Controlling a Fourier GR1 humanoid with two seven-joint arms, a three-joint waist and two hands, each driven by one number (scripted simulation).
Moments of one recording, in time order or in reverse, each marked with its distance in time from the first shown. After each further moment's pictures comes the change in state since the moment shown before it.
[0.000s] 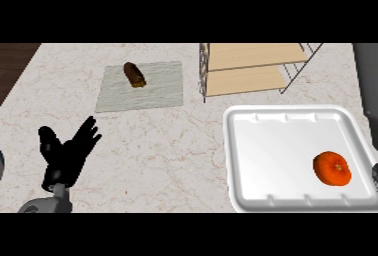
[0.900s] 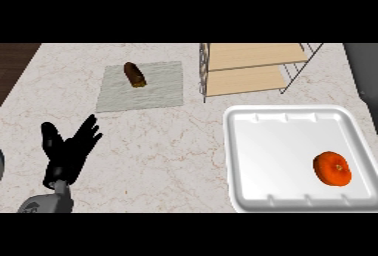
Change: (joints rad) left arm -0.021 -0.004 0.008 0.010 -0.007 -0.003 0.030; right arm -0.106 -0.018 -0.015 0.341 0.056 -0.152 -0.249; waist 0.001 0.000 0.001
